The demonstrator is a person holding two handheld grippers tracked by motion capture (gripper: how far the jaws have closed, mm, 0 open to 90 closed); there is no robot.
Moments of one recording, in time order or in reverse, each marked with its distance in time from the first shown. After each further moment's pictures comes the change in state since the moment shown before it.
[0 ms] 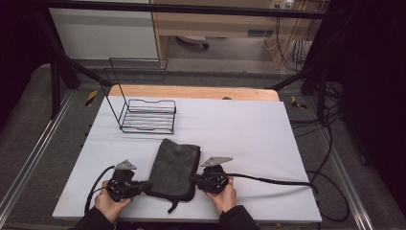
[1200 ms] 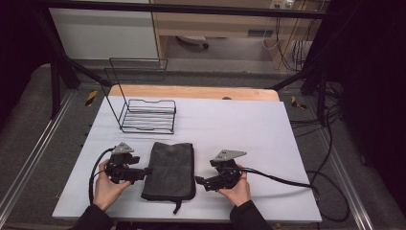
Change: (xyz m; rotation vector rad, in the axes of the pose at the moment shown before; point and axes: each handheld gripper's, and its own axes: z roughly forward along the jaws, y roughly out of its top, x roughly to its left) left arm 0.026 0.047 -0.003 -0.117 0.128 0.085; right arm -0.022 0.008 -0.035 -0.065 -0.013 -0.082
